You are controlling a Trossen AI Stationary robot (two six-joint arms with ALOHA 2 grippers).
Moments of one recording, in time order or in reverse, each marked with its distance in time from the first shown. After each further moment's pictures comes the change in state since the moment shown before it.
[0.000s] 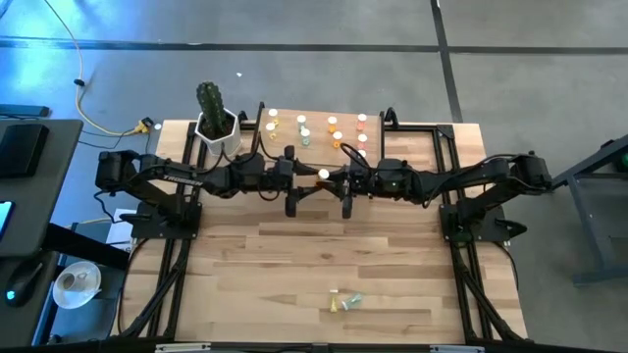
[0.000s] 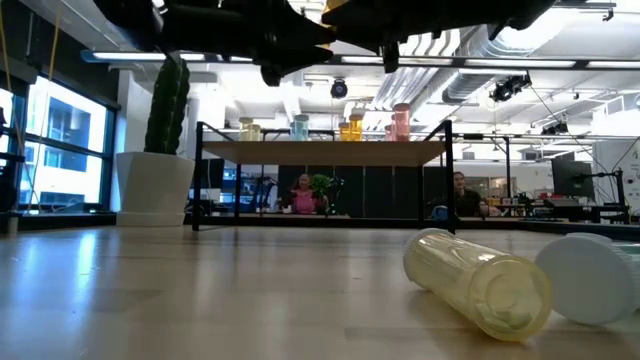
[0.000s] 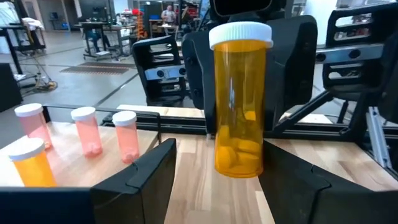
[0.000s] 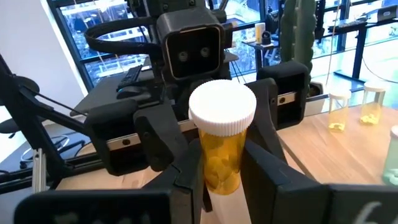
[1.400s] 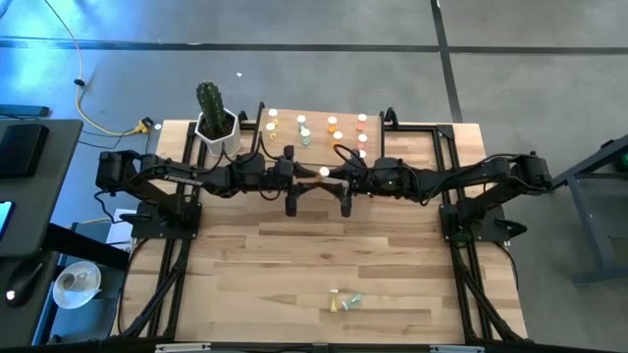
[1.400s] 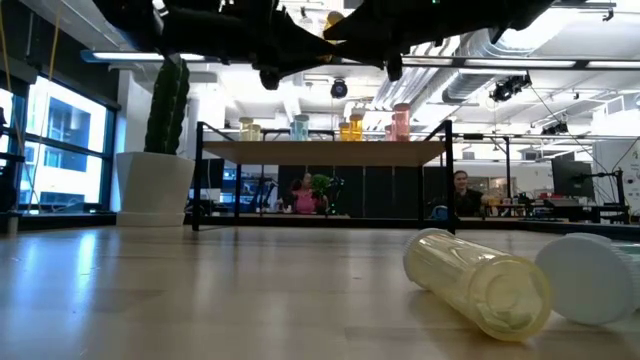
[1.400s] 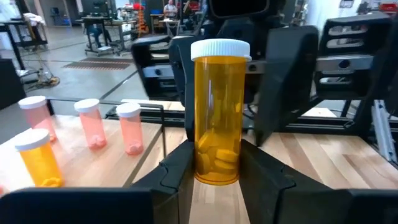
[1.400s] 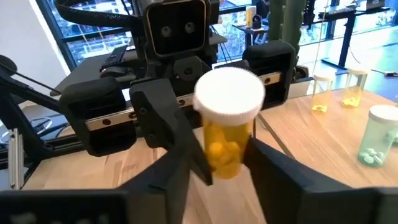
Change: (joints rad) left arm 0.007 0.001 -0.003 -0.010 0.002 0.010; right arm -0.021 -0.002 0.003 -0.107 0.013 -0.028
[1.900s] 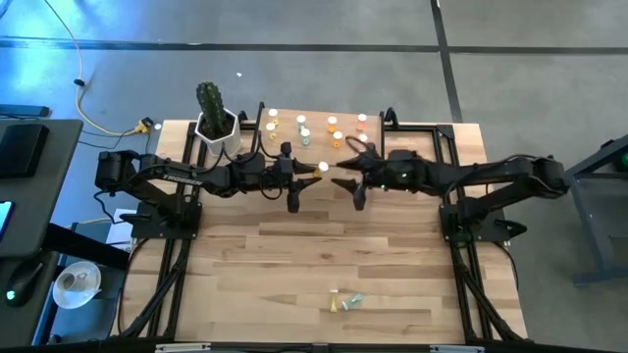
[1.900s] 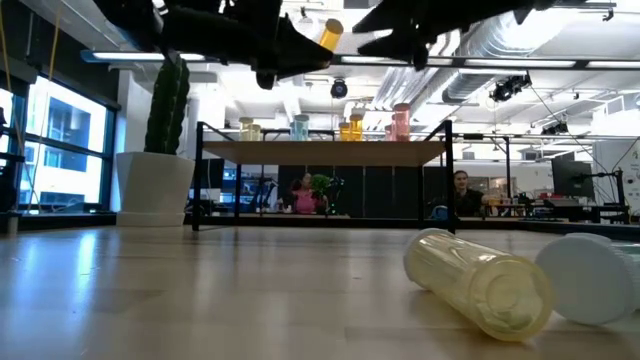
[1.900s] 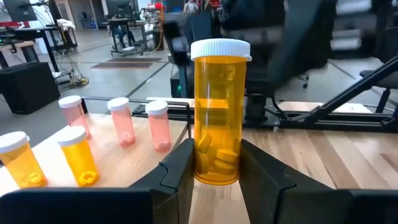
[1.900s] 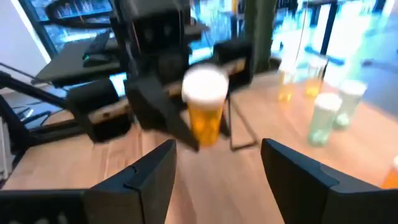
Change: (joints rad) left arm 0.000 -0.003 0.003 -0.029 -0.096 0.045; right arm -0.034 -0.162 -0.003 -0.230 0.020 -0.003
